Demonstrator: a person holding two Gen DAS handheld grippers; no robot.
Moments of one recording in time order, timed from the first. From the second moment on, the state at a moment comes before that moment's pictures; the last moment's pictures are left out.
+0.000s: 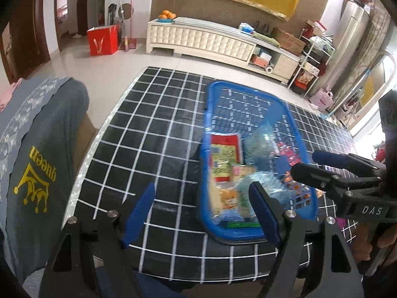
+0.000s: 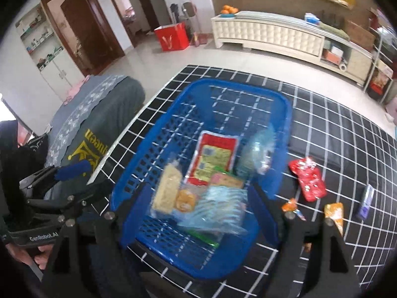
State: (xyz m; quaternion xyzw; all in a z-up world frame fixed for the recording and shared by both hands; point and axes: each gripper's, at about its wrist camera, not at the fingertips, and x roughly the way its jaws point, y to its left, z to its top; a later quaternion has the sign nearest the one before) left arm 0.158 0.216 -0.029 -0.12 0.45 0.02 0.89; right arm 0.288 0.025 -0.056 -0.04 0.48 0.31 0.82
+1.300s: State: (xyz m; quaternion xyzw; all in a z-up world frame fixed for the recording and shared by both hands) left arm 0.223 -0.064 -0.034 0.03 0.44 -0.11 0.89; right arm 0.298 -0.245 -0.069 0.03 0.47 0.14 0.87
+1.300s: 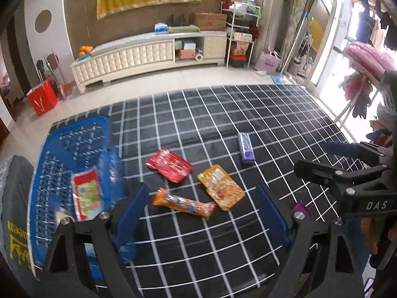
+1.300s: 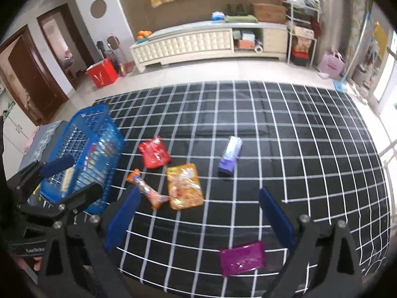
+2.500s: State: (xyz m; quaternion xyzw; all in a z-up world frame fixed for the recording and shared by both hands) left arm 0.219 -0.060 -0.144 0.00 0.50 -0.01 0.87; right arm 0.382 -0.162 -0.207 -0.08 0.58 0.20 0.78
